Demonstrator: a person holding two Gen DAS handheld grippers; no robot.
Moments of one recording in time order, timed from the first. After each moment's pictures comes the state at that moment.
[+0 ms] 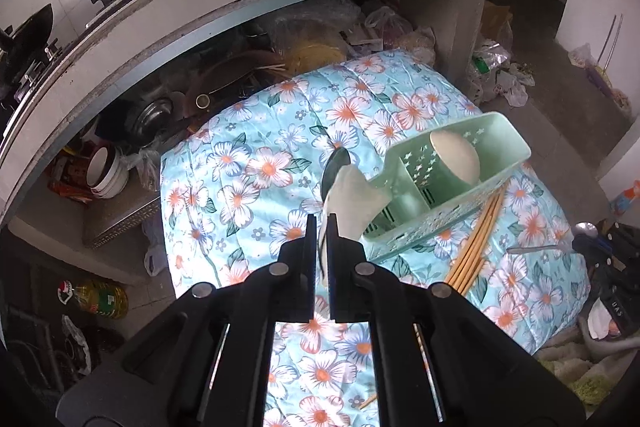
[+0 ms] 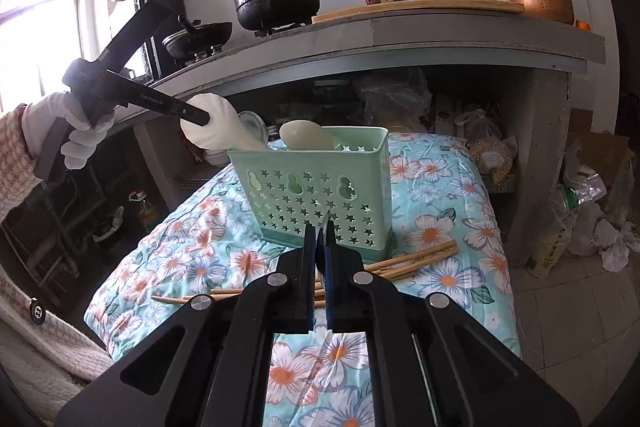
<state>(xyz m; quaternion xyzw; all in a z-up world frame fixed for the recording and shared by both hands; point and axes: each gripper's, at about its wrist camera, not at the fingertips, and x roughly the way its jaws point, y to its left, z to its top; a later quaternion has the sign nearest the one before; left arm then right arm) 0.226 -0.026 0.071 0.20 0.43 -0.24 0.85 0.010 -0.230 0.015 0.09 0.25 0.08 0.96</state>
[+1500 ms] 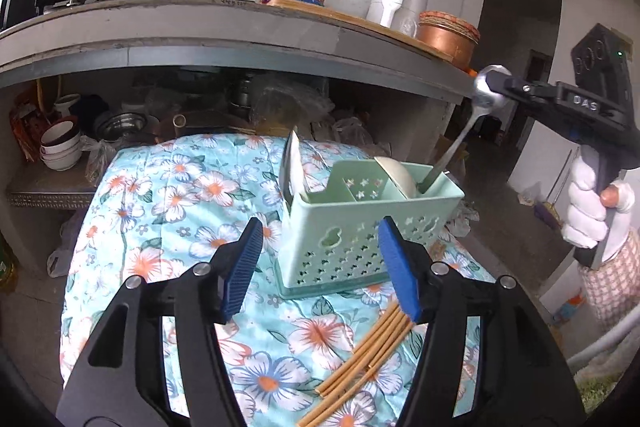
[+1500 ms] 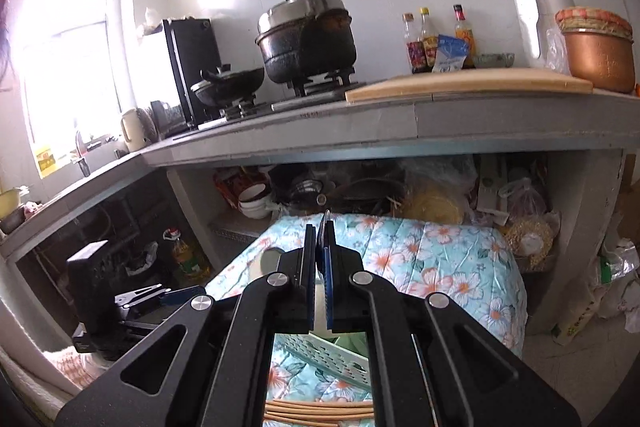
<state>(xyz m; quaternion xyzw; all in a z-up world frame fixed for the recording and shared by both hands) 0.142 0.028 -0.001 -0.03 0.26 -0.32 0.91 0.121 -0.242 0.112 0.08 0.23 0.15 0.96</state>
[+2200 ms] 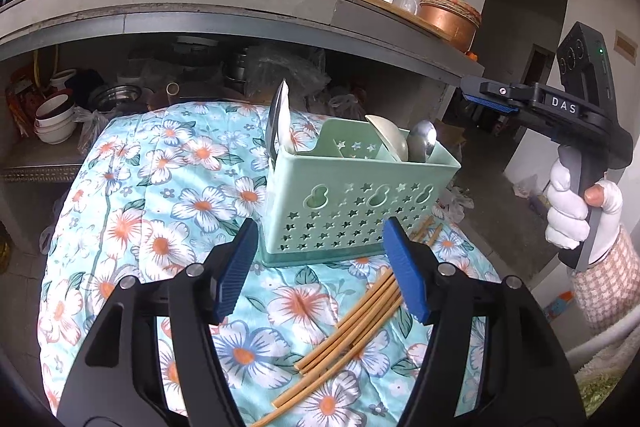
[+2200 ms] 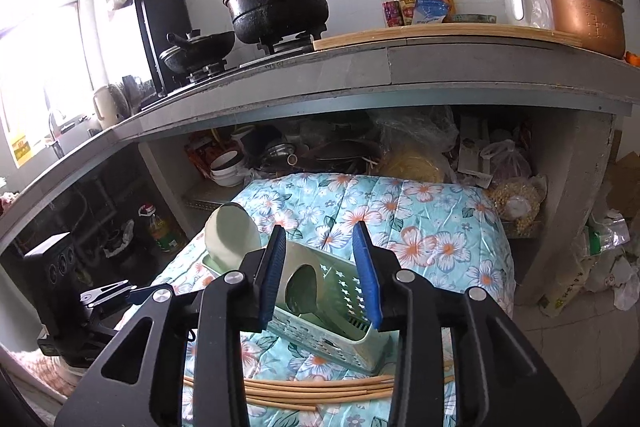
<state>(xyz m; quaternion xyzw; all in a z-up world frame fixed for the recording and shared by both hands) 0.134 0.023 -0.025 -0.03 0.30 -0.32 0.90 0.122 -0.250 0.089 0.09 0.26 0.11 0.96</state>
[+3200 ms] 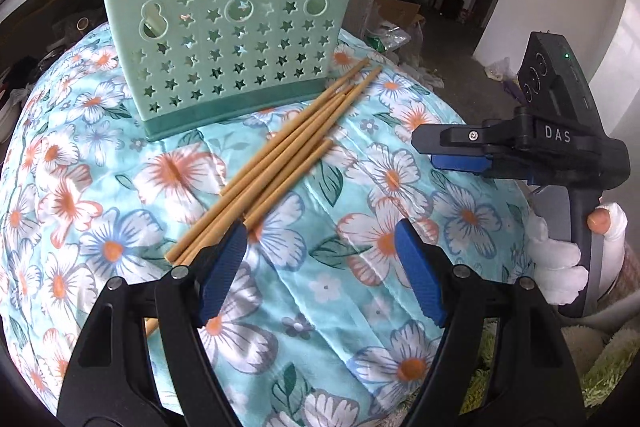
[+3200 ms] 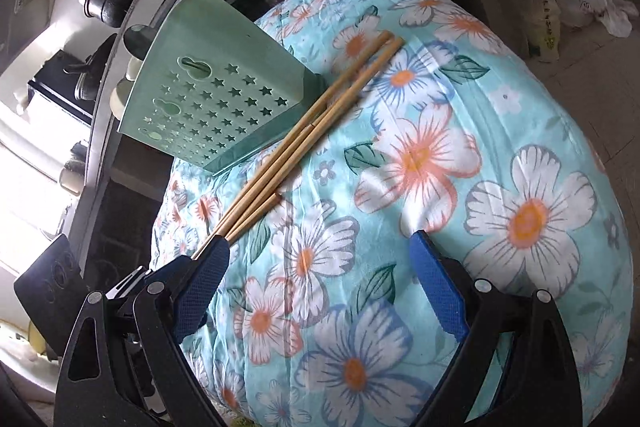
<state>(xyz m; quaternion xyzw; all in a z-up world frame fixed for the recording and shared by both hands) 0.071 -0.055 -0.107 0.10 0.42 -0.39 0.81 0.023 -0.277 -0.106 0.36 0.42 0.04 0.83</state>
